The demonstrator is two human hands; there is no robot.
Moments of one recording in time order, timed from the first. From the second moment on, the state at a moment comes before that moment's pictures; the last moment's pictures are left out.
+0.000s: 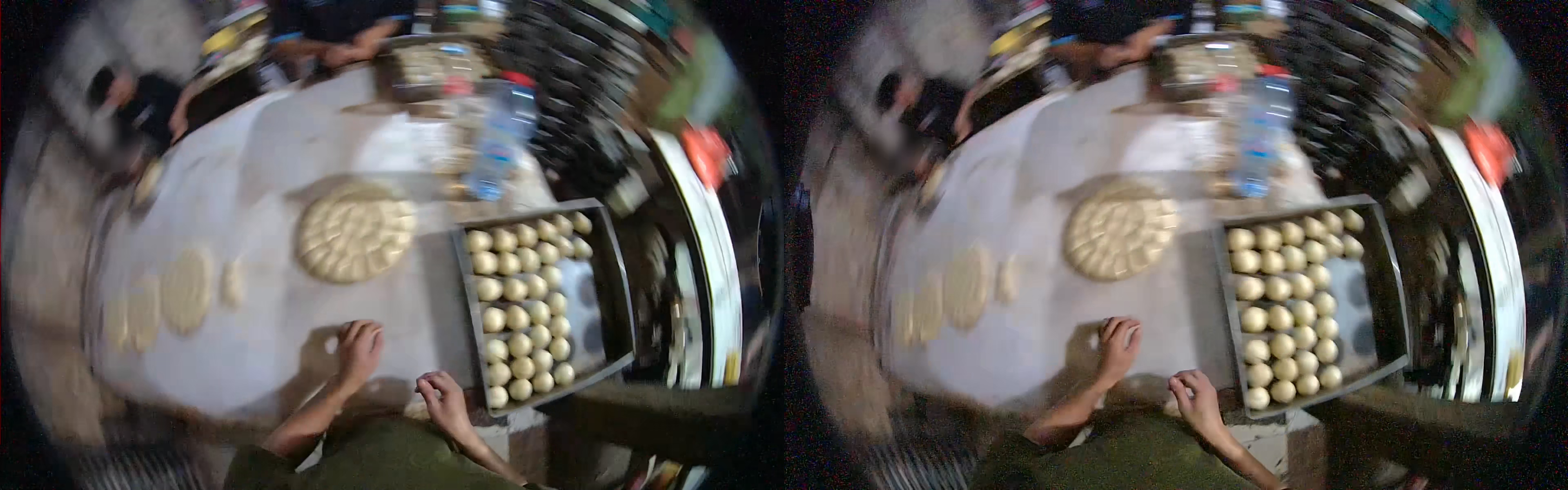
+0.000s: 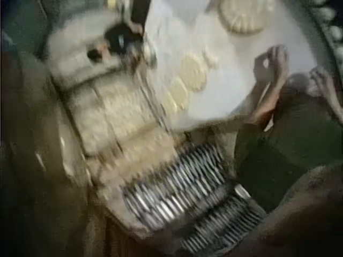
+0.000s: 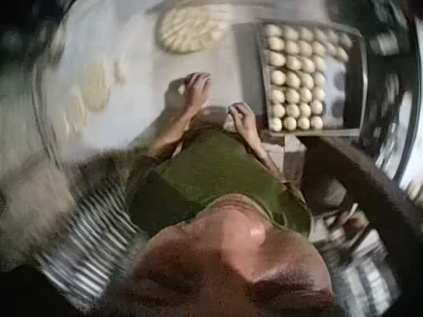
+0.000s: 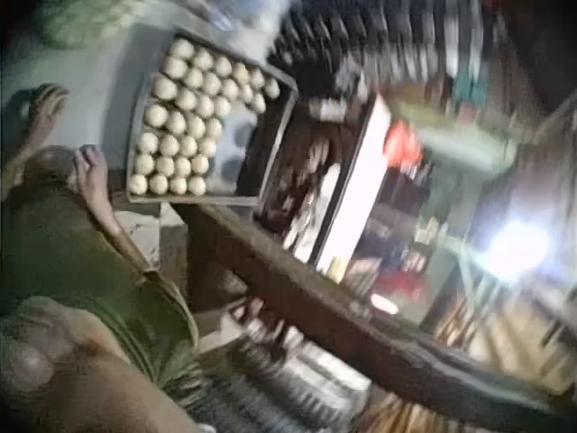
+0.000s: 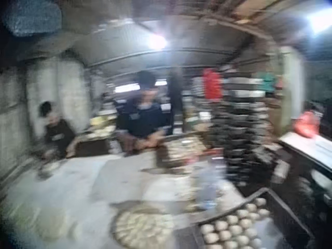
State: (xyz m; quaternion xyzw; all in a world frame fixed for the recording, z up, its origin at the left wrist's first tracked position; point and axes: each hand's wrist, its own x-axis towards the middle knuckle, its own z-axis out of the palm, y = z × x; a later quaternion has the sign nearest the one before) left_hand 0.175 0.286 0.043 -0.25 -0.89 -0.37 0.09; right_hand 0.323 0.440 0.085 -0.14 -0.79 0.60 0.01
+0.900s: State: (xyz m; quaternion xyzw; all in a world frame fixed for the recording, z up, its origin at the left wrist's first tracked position) left_hand -0.079 -0.047 0.011 -0.10 -0.95 -0.30 -0.01; right_hand 0.029 0.052 0.019 0.01 -0.93 0.37 -0.02
